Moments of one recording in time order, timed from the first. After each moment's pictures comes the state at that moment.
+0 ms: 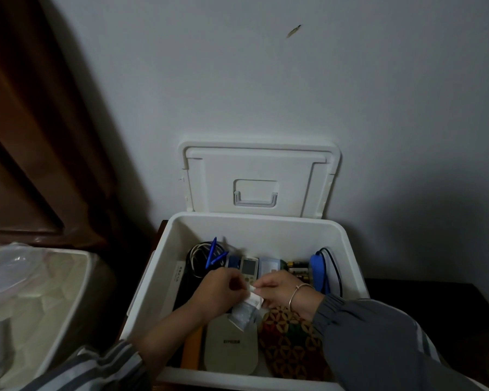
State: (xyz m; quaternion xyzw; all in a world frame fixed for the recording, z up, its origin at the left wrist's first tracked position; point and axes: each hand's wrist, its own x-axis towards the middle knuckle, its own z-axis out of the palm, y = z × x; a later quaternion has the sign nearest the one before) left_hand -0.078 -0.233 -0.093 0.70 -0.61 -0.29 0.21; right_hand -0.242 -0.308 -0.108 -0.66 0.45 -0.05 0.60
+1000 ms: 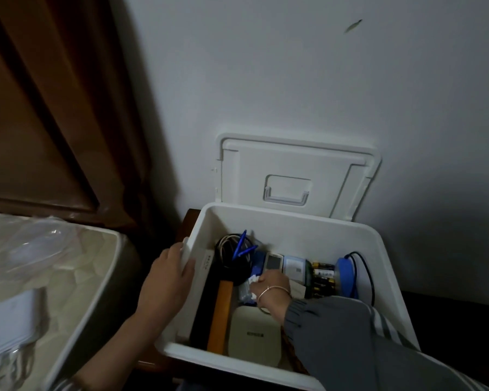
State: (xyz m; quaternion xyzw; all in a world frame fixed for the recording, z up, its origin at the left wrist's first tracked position) left_hand 0.015 -0.160 -0.085 0.83 -0.46 -0.10 0.29; right_hand -0.148 -0.279 -0.132 -0.69 0.62 0.00 0.38
